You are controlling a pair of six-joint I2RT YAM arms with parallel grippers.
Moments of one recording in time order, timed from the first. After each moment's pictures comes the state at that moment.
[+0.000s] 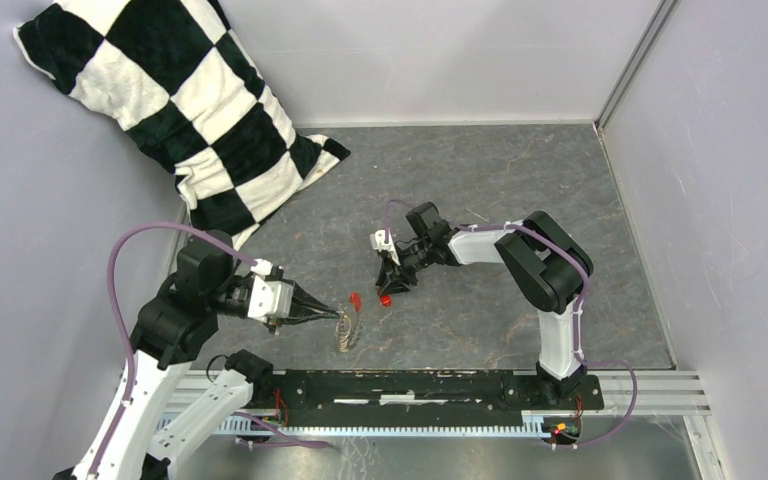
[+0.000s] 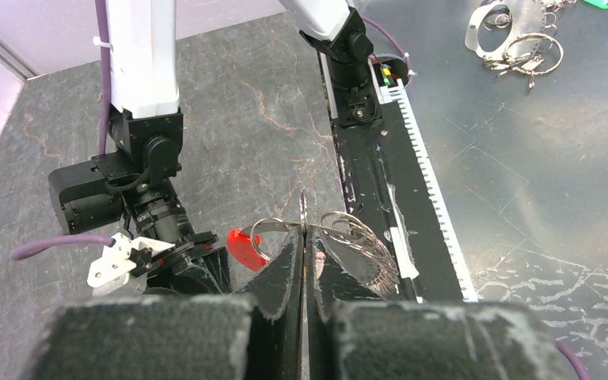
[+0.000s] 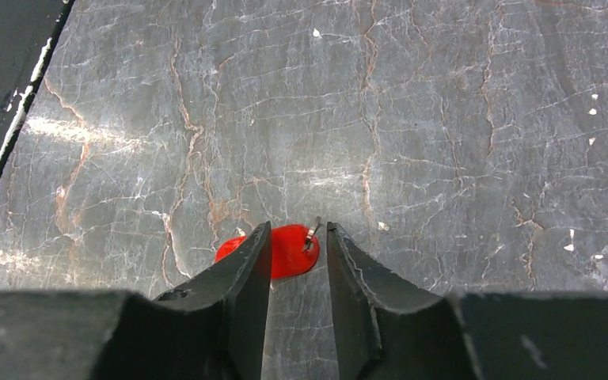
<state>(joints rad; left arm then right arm) -0.45 0.63 1.02 -0.85 1.15 0.64 0.68 2.00 1.06 0.00 -0.99 -0.71</state>
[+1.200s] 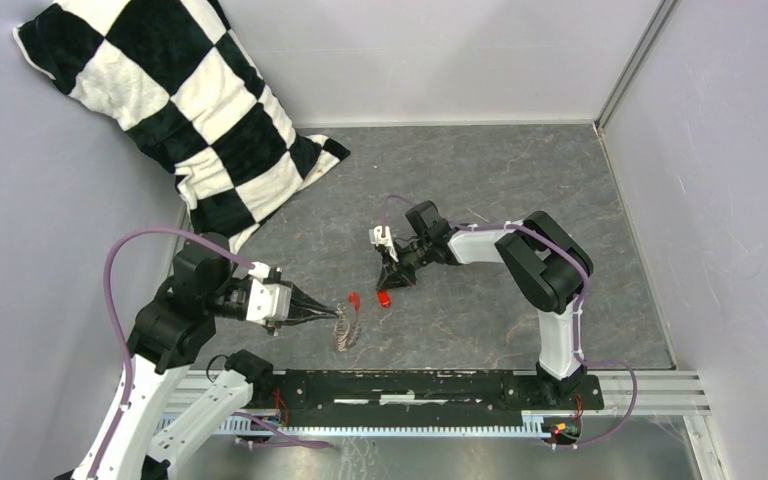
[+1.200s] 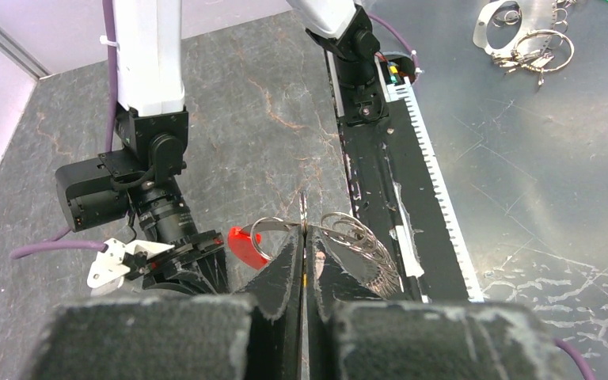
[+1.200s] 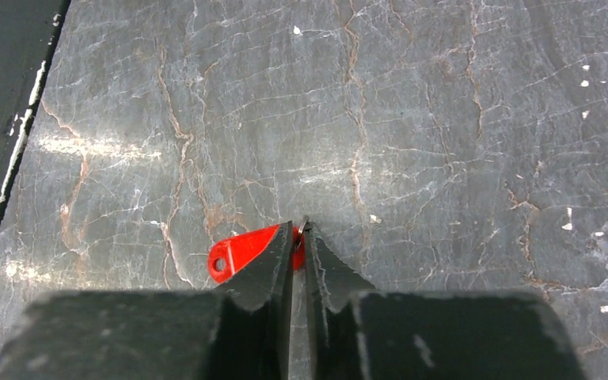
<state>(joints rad) -0.45 0.61 1.02 -0.85 1.13 0.64 0.68 2.00 1.06 0.01 -0.96 -0.61</state>
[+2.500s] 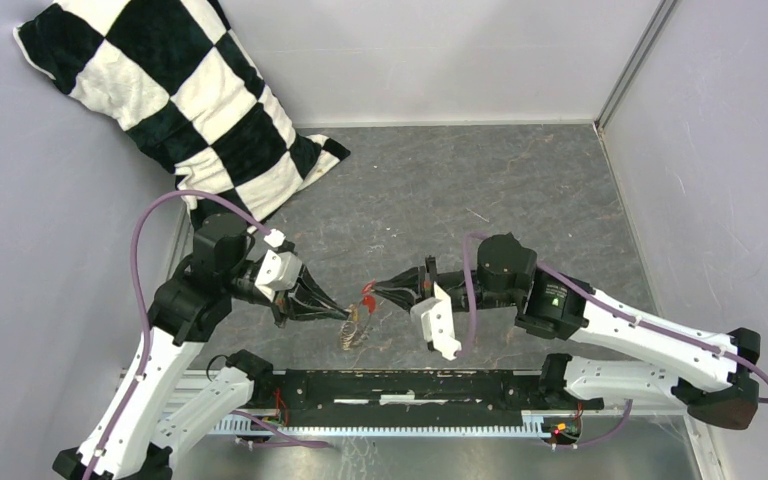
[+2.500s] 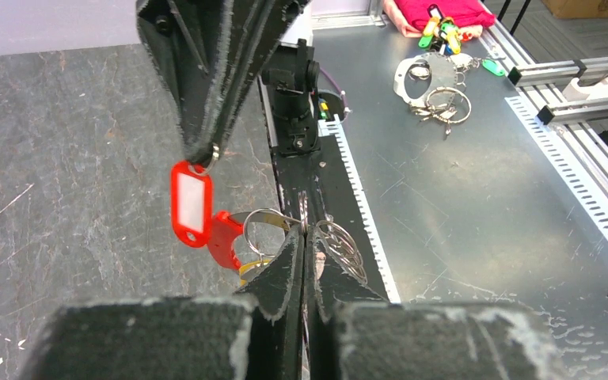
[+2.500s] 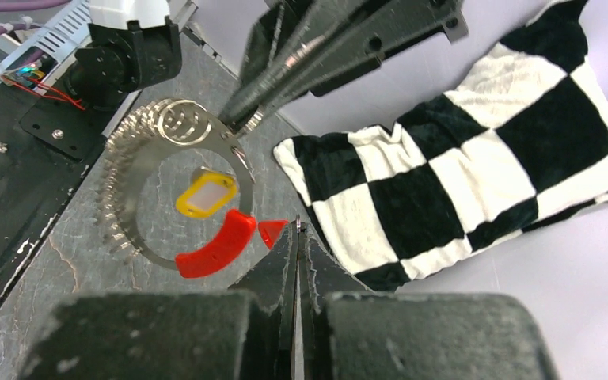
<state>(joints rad) -0.45 0.72 1.01 -0.75 1.29 0.43 1.14 0.99 0.99 -0.12 -0.47 -0.89</state>
